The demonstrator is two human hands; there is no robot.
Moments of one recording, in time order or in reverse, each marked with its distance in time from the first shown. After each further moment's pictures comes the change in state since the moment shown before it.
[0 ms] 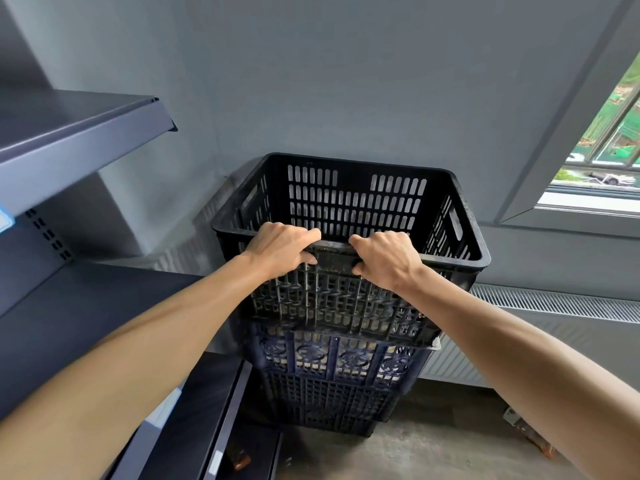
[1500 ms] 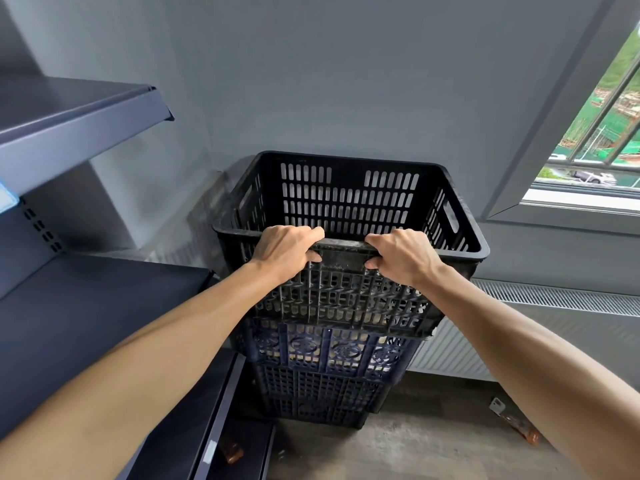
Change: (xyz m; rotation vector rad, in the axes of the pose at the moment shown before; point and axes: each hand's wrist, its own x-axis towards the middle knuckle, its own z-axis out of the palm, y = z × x) left_hand -0.008 0.033 0.006 -0.116 0.130 -0.090; right_hand -0.027 0.031 0.006 0.035 -0.007 0.040
